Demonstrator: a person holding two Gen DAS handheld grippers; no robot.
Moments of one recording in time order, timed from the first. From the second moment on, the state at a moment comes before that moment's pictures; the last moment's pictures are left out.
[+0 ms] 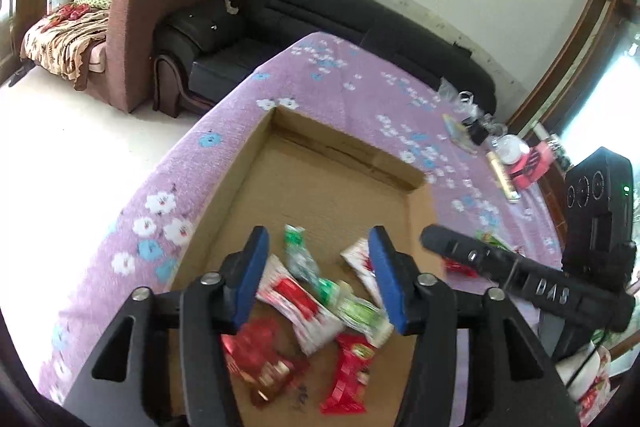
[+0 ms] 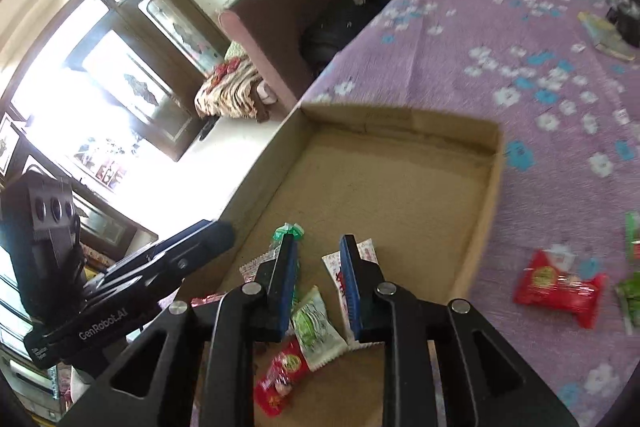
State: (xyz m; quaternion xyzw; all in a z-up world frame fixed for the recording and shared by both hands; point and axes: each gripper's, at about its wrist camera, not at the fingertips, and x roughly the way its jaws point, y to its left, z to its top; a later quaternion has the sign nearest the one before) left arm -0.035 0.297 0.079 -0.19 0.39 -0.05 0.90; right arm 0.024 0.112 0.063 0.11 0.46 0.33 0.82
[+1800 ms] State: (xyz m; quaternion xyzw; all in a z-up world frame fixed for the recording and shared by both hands) left arm 0.062 -0.010 0.024 0.04 0.45 -0.21 0.87; right arm -0.019 -0.179 0.017 0.19 0.41 0.11 0.89
